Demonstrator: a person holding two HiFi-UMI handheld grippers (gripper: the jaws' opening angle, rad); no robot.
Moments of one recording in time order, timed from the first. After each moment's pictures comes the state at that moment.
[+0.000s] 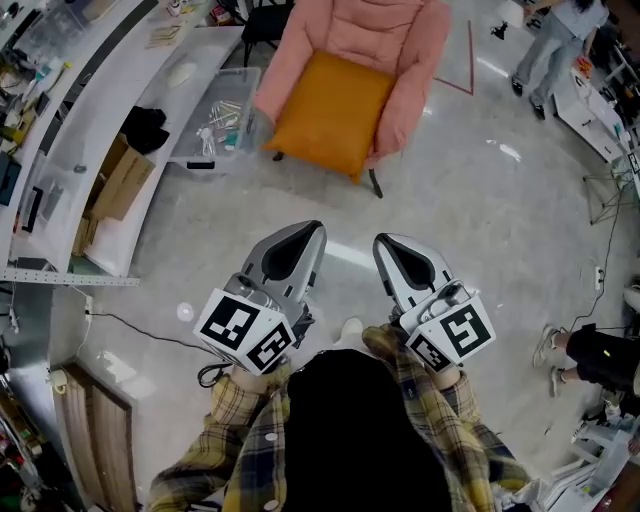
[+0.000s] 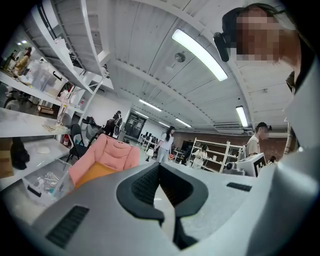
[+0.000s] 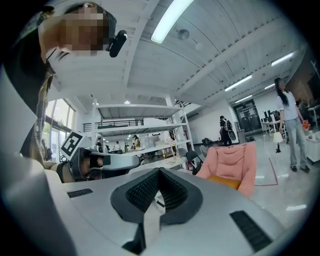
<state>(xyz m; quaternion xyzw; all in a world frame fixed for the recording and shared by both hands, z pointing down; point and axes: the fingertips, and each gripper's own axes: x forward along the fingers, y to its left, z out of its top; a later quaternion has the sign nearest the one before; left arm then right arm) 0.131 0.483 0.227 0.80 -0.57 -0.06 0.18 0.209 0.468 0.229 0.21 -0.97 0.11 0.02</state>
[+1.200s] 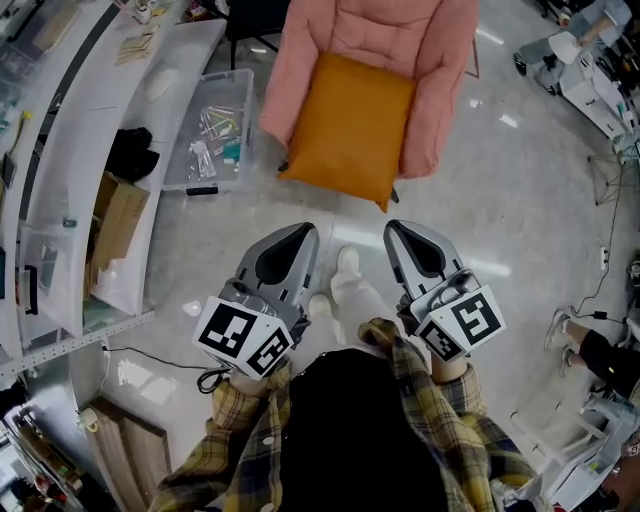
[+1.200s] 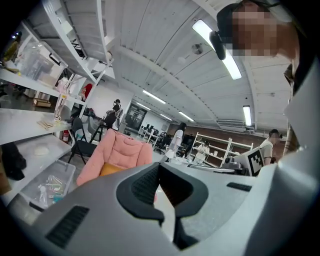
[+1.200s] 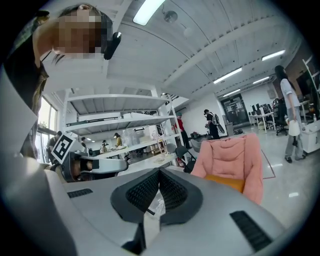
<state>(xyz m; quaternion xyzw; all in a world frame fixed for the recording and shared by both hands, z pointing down) -0.047 0.327 0.266 0.81 -0.54 -0.03 0.22 0.049 0.295 0.261 0.28 -0.95 0.15 0.05</state>
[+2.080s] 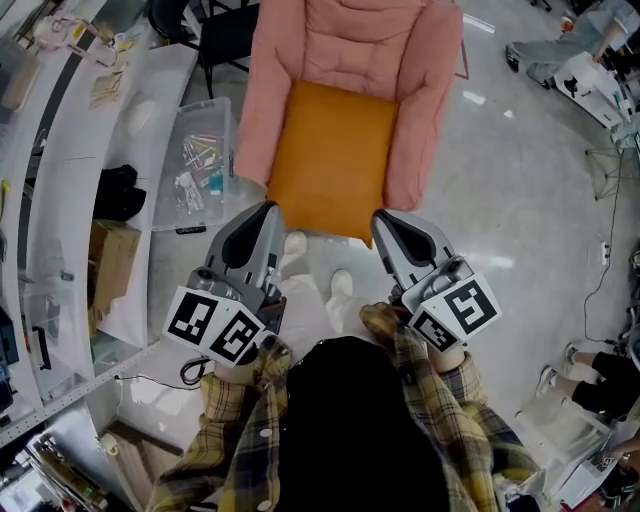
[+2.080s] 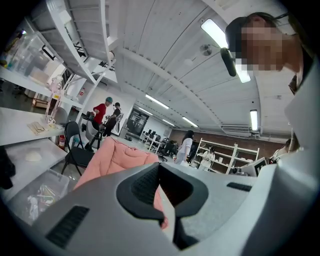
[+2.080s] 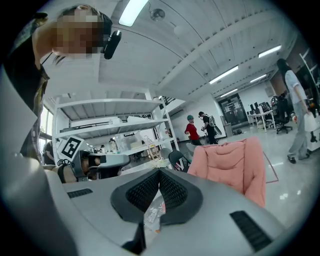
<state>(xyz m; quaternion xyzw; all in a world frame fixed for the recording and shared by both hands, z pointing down) -0.079 0.150 0.247 0.80 -0.56 -0.06 0.21 0.050 0.132 0.255 0.28 -0.95 0.16 0.03</state>
